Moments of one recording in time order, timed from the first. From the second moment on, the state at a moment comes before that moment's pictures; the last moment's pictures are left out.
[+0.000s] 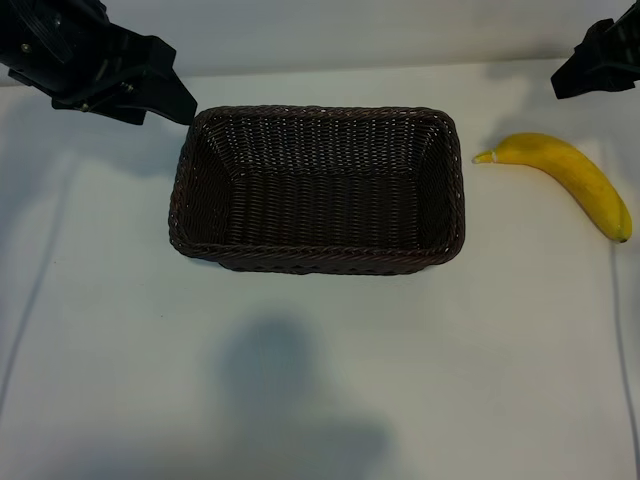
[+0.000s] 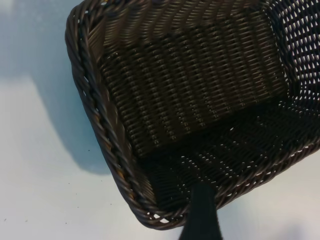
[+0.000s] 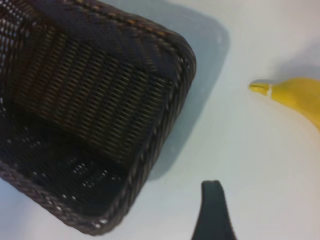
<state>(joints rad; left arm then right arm) -0.14 1.65 -1.47 -0.47 1.08 0.28 -0.01 1.64 -1.37 0.54 1.00 -0.61</state>
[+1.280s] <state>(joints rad) -0.14 1.65 -1.47 -0.47 1.07 0.28 -0.01 1.95 -1.37 0.27 0.76 -0.74</state>
